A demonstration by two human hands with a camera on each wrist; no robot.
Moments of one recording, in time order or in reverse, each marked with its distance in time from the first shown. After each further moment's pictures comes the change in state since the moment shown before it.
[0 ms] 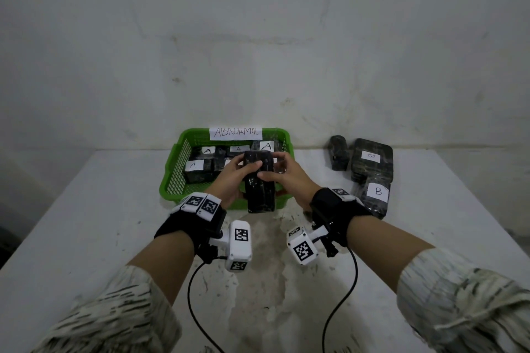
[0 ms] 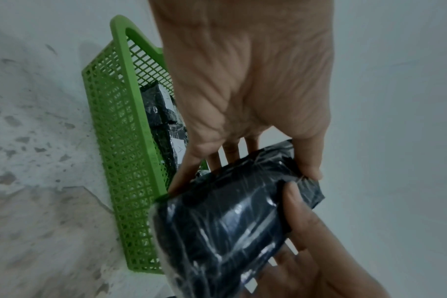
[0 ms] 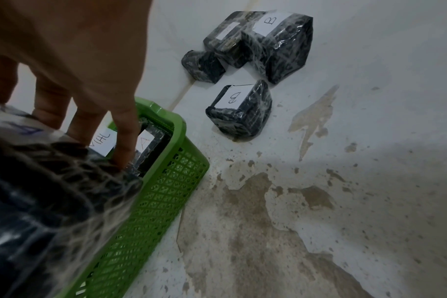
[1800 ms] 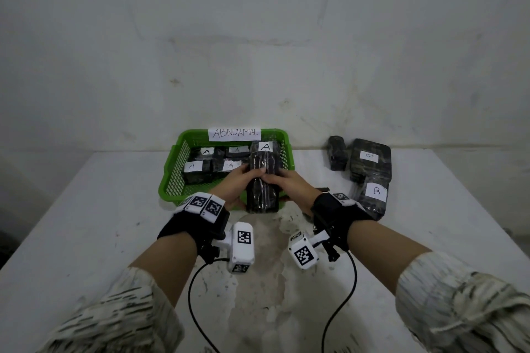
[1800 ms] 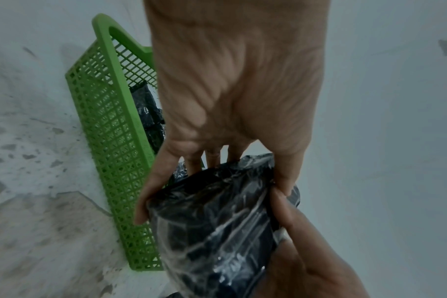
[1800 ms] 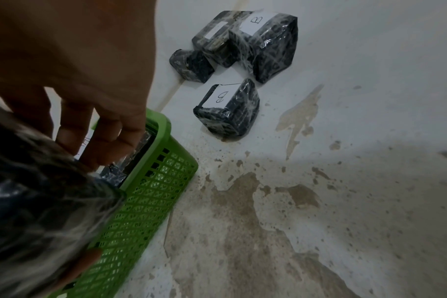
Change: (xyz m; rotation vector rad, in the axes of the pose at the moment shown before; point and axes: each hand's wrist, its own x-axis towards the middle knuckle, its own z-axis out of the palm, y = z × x) left_hand -0.001 -0.001 0.007 0.173 -0.064 -0.156; right_hand -0.011 0.003 -0.003 -0.039 -0.108 0.106
